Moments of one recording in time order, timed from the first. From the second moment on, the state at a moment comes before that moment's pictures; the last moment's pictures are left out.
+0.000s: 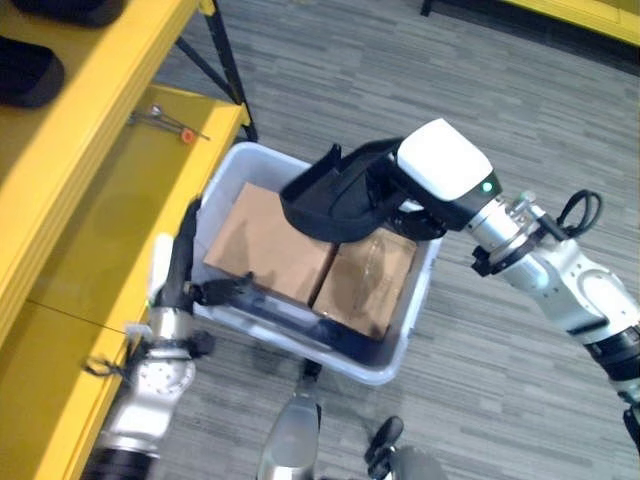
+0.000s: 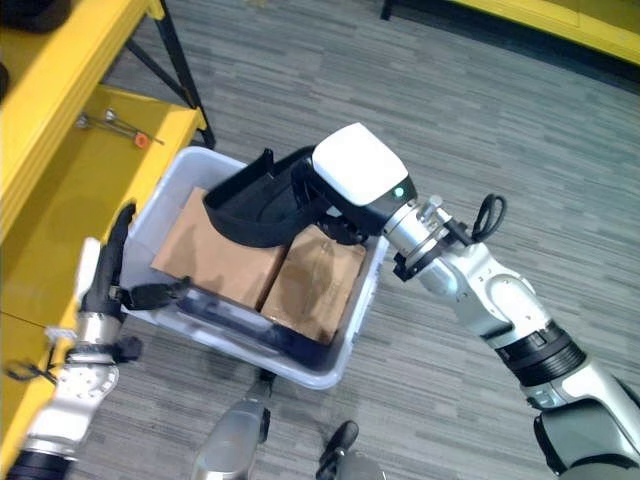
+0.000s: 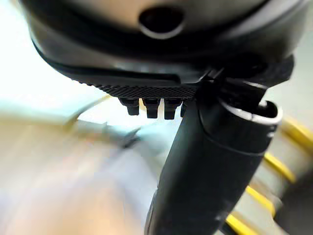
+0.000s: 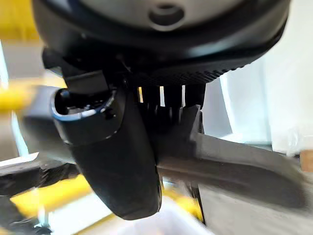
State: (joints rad) left arm 0.02 0.82 0.09 -0.17 0.57 -0.20 0.48; right arm -0.54 -0.85 0.34 -0.20 -0.46 -0.27 -0.10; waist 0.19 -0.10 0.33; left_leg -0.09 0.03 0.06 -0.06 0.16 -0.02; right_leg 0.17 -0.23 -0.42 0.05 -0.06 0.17
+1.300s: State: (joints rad) left arm -0.06 0.81 -0.13 -0.25 0.80 -0.27 0.53; right arm -0.57 -0.80 0.50 -0.10 -0.43 -0.25 -0.10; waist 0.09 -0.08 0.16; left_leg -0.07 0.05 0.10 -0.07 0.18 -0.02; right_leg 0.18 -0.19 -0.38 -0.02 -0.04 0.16
